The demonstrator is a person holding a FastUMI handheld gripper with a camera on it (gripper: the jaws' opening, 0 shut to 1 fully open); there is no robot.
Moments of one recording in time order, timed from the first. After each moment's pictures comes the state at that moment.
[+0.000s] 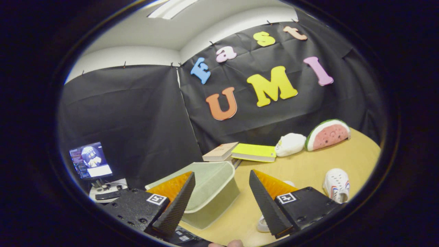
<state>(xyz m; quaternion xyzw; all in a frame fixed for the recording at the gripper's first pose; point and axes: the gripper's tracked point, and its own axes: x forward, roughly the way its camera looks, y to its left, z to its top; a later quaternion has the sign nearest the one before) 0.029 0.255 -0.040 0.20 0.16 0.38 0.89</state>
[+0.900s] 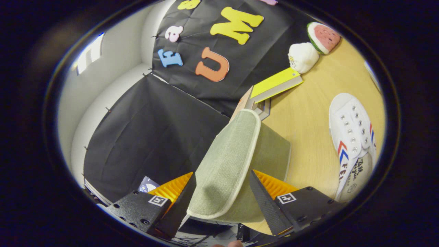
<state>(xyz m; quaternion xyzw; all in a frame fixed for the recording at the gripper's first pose) 0.030 0.335 -0.087 0.41 0.36 0.47 0.69</state>
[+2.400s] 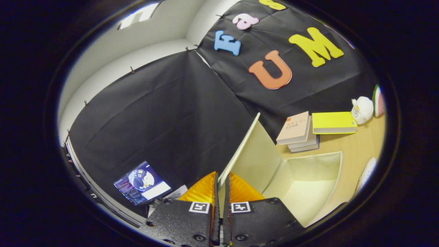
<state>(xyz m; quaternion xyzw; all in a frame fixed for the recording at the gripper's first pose) -0.030 0.505 0.112 0.22 0.25 0.53 0.78</state>
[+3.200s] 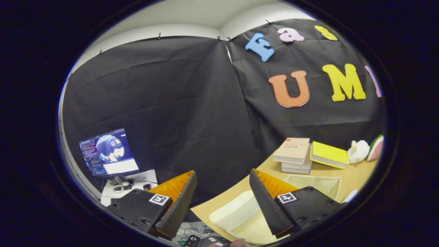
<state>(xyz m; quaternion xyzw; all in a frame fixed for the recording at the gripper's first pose) -0.031 0.539 0.087 0.06 0.14 0.48 0.86</state>
